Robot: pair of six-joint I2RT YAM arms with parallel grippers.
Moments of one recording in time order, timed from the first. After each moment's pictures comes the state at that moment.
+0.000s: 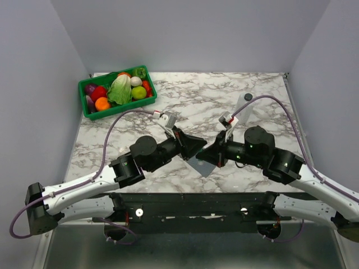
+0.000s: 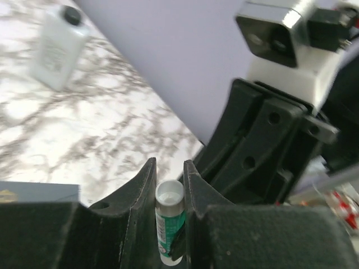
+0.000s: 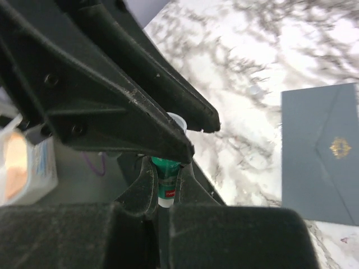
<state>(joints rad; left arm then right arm) -1.10 0.94 0.76 0.25 -0.06 -0.67 0.98 0.84 0.93 -0.38 -0.16 0.44</state>
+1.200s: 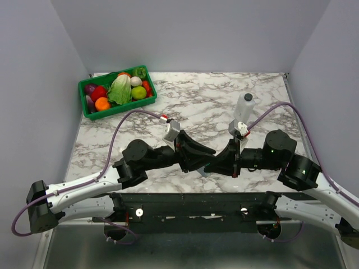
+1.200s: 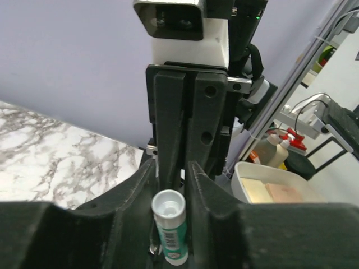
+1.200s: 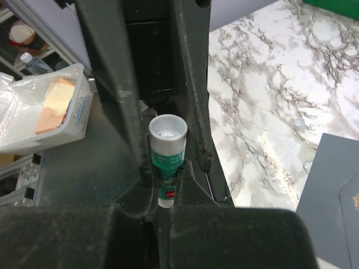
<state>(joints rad) -1.13 0.97 0.76 0.54 0.31 -0.53 0.96 0.73 0.96 -0.39 -0.45 0.26</state>
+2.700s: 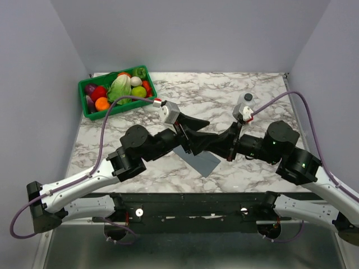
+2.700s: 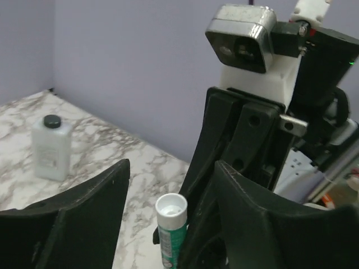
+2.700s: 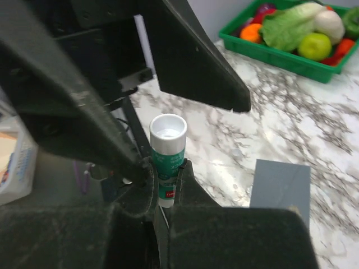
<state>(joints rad) -1.09 1.02 1.02 0.25 0.03 -0.37 0.96 0.83 1.08 -0.34 -0.20 0.21</state>
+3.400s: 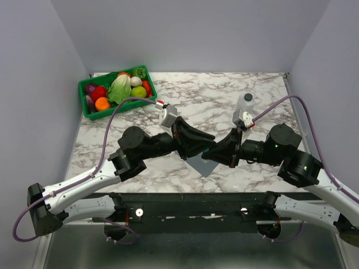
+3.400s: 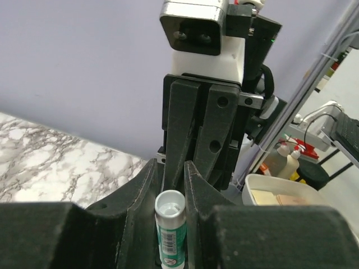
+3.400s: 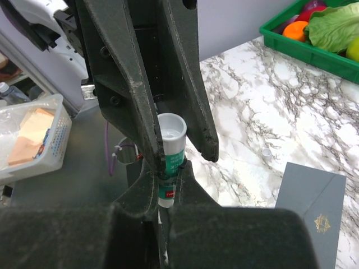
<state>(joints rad) -1.02 1.00 0.91 0.45 0.38 -0.52 0.96 0.79 1.05 -0.33 -0.35 0.22</state>
